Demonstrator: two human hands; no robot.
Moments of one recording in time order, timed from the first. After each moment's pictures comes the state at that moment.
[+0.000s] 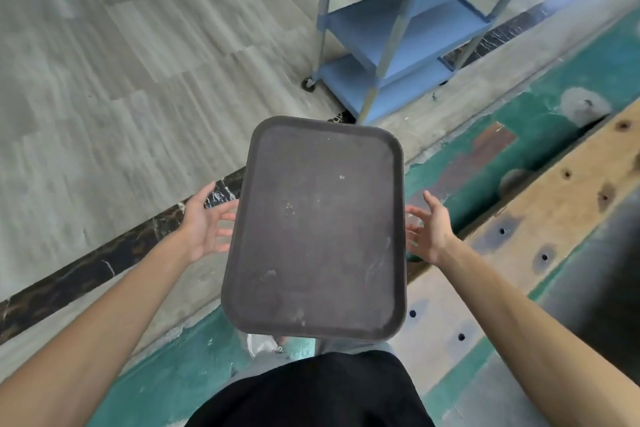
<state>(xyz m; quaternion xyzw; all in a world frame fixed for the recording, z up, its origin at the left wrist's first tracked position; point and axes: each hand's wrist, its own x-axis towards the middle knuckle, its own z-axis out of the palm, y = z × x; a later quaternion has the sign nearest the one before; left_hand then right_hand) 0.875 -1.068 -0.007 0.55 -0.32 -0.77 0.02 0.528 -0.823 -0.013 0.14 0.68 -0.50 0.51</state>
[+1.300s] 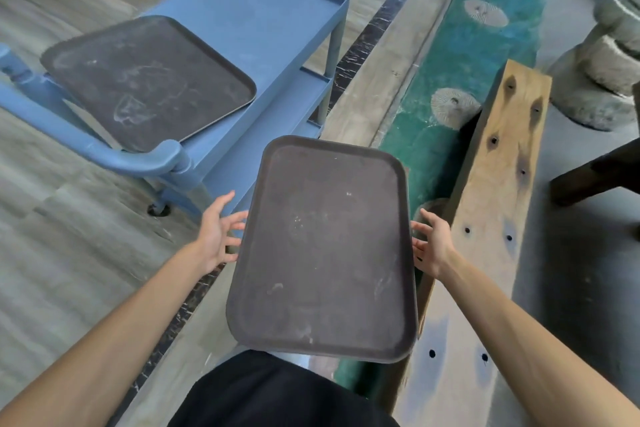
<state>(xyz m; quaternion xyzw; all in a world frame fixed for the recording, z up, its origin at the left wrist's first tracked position) 0.100 -1.262 -0.012 0.45 -0.47 -0.75 -0.13 -0.096 -0.905 -0.008 0.31 0.64 -0.61 0.36</state>
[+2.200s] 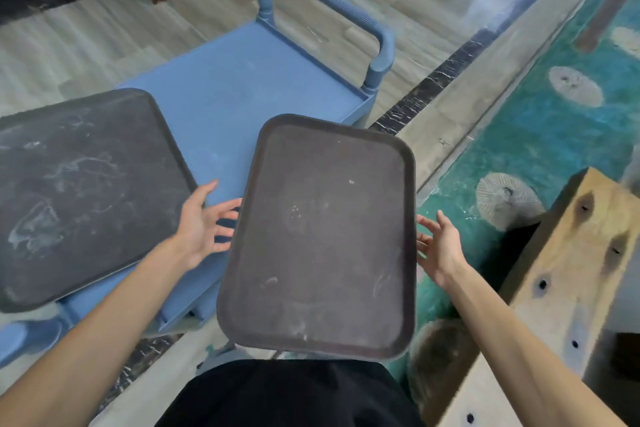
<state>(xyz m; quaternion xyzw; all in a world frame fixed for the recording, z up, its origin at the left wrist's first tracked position) -0.264 -1.372 0.028 0.48 -0.42 -0.77 0.01 -0.544 -1.064 0.015 0.17 0.67 -0.60 0.40</state>
